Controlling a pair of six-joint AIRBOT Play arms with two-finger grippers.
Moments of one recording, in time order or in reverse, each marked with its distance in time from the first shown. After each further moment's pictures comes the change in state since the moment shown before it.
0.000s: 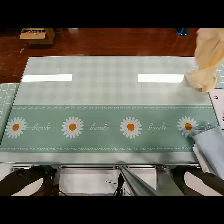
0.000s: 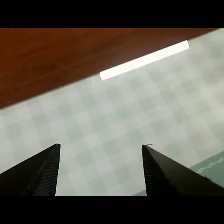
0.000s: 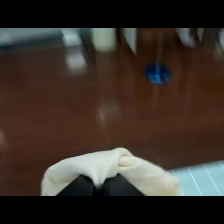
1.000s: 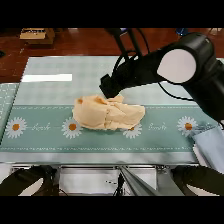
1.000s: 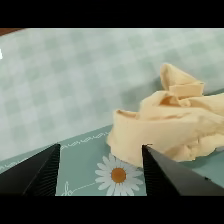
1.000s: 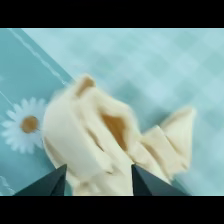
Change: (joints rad) left arm 0.000 0.171 -0.074 0.166 -0.389 -0.006; right arm 0.864 -0.154 0.009 0.153 0.527 -0.097
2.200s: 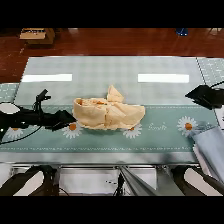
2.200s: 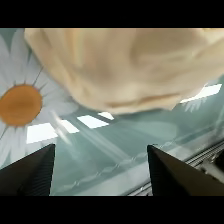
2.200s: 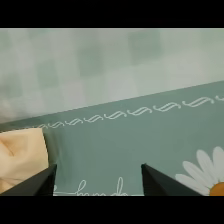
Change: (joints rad) left arm 0.497 -0.063 -1.401 -0.868 0.568 0.297; right arm -1.226 0.185 -0.637 0.479 0.090 -0.303
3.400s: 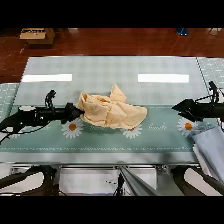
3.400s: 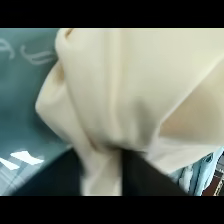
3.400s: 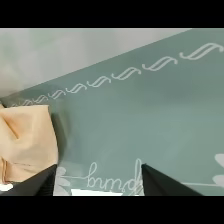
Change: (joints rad) left arm -0.077 -0.288 -0.028 -0.459 0.260 0.253; right arm 0.012 0.000 -0.254 0.136 -0.062 -0.085
